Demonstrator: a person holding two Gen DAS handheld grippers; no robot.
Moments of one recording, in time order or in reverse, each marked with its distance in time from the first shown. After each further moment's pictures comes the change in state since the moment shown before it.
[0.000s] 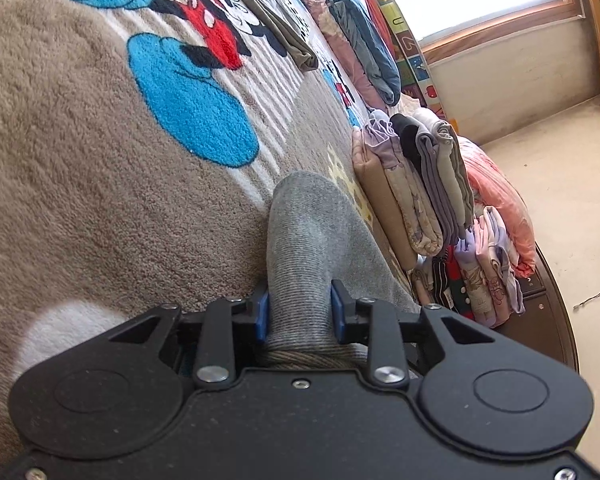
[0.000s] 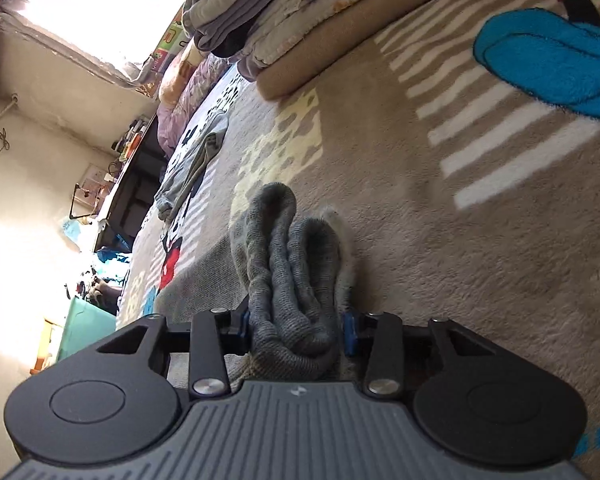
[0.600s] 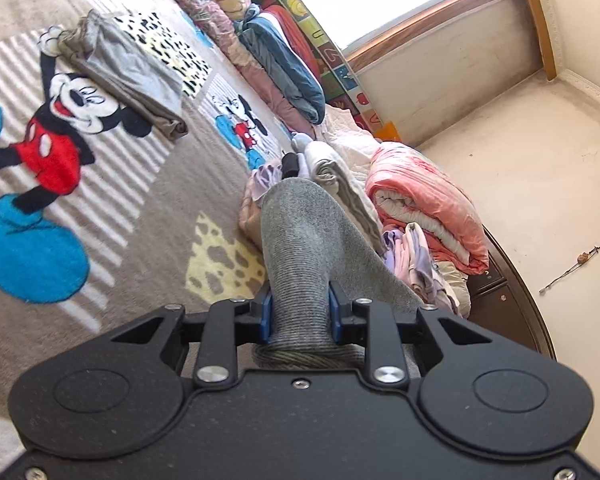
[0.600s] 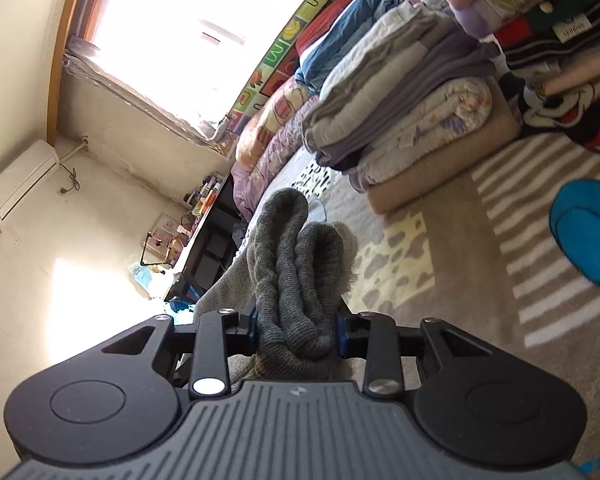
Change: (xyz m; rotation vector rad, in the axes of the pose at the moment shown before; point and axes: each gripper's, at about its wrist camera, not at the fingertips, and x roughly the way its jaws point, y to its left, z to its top) left arm -0.008 -0.131 0.063 0.154 -0.052 -0.121; right arm -0.088 0.069 0.069 -0.046 -0.172 0.197
